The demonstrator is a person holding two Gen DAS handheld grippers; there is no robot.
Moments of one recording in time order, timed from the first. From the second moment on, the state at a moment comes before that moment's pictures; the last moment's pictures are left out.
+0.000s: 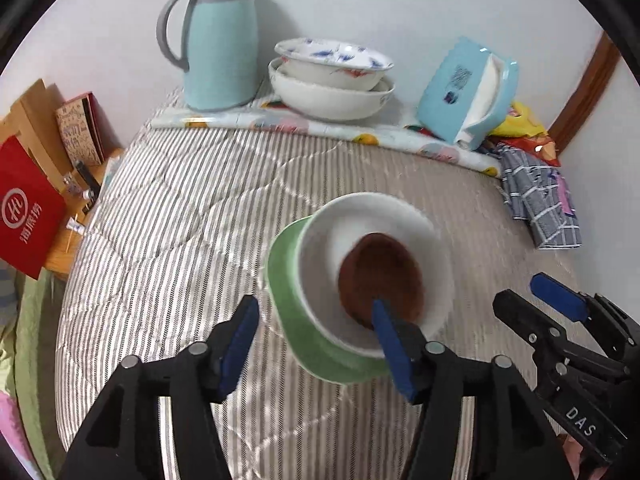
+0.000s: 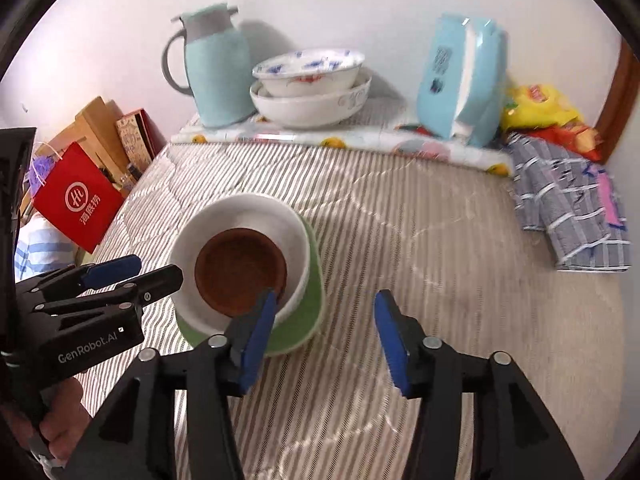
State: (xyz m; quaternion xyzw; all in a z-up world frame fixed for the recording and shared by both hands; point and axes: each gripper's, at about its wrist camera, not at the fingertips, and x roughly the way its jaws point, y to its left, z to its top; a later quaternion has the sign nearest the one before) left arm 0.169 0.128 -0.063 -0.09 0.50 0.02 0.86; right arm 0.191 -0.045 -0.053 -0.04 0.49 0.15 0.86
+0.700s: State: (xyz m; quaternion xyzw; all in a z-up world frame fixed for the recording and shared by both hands) left arm 0.083 0.038 0.015 -0.06 0.40 -0.03 0.92; right arm 0.081 -0.166 0.023 0.00 0.40 0.04 0.91
